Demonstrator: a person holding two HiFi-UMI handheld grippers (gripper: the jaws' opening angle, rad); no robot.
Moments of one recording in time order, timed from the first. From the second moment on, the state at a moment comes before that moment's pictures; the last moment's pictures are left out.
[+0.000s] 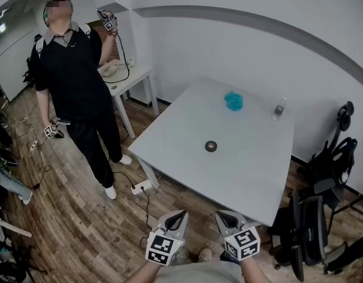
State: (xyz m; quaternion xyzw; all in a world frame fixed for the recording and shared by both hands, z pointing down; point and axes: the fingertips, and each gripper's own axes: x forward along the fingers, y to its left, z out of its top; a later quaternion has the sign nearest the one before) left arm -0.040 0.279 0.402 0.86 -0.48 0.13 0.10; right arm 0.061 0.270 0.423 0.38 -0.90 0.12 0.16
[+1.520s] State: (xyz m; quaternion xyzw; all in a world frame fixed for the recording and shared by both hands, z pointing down) left arm -0.061 0.246 0.422 0.89 -0.43 0.15 0.11; right arm 0.021 0.234 0.461 0.39 -0.90 0.15 0.15
